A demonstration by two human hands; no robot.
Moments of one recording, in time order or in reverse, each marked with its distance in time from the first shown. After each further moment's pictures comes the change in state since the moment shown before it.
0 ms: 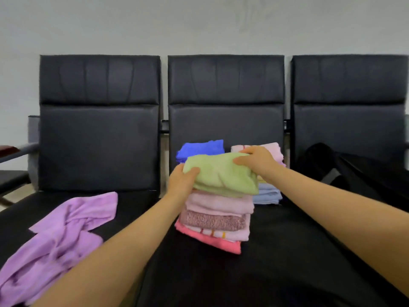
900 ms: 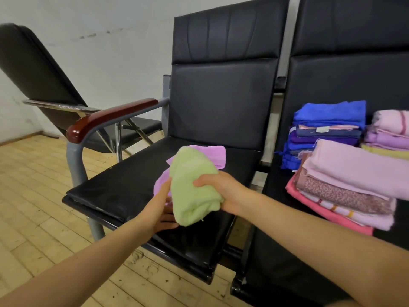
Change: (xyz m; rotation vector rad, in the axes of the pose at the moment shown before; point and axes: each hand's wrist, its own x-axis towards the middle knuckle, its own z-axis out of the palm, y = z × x) left_hand -0.148 -0.086 -0.274 -0.087 0.326 -0.583; right_hand -0.164 -0.102 0.291 0.814 -0.995 0.338
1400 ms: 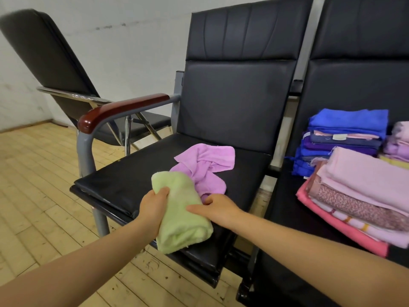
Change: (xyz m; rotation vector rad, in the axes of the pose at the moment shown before) left_hand 0.027 -0.013 -0.018 -0.029 0.347 0.139; right_hand 0.016 0.046 0.008 -0.862 0.068 0.012
